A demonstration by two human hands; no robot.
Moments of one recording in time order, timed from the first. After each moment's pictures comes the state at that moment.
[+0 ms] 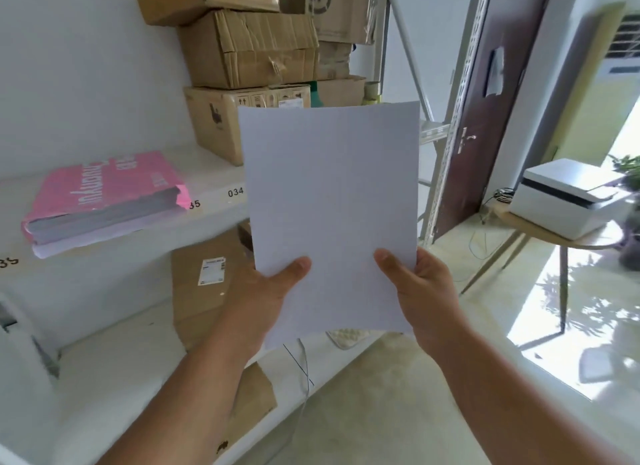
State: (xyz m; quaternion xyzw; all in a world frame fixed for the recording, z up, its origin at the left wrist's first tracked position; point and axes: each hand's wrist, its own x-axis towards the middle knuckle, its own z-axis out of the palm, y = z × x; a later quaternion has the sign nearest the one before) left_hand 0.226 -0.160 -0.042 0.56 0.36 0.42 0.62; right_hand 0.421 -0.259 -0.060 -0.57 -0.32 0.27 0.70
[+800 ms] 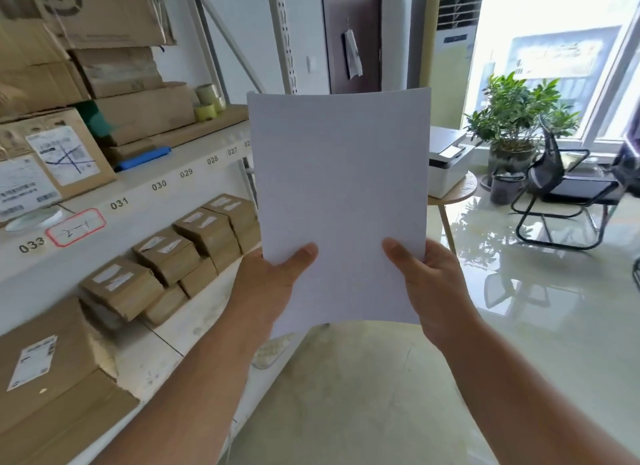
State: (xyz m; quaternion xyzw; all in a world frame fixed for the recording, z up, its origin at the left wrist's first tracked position) left_hand 0.535 -0.262 -0.034 0.64 0.31 0.29 0.64; right_hand 0.682 -0.417 -0.078 -0.57 -0.19 0.17 0.78
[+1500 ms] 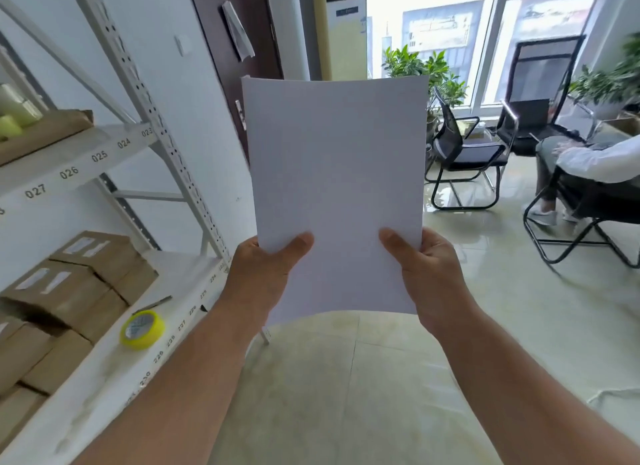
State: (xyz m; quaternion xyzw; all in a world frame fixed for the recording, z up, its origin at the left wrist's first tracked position) left_hand 0.802 -0.261 -0.073 0.71 0.25 0.19 0.63; right_hand 0.890 -0.458 -0.110 -0.60 -0.06 0.09 0.79
